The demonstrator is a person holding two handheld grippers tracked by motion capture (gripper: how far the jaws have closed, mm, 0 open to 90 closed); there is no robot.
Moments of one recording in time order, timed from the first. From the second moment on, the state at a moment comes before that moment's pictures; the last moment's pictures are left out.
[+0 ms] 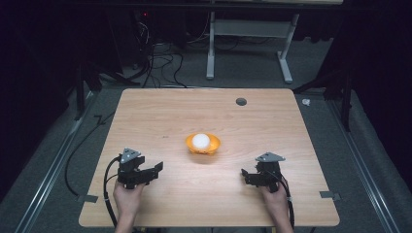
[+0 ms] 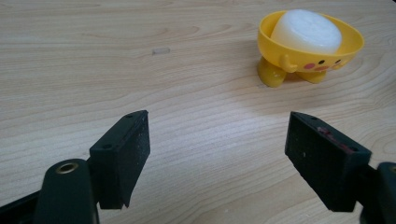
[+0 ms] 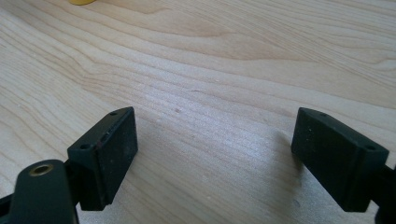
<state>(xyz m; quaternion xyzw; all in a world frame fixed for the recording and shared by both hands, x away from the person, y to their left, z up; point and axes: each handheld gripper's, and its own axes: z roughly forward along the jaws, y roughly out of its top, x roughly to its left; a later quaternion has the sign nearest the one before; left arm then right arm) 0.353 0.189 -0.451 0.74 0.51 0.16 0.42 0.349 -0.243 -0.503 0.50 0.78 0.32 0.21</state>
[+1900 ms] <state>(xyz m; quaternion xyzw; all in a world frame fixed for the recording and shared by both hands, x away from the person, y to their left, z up) 0.373 0.166 -0.491 0.76 0.51 0.17 0.36 0.349 -0.243 -0.503 0.50 0.78 0.31 0.21</state>
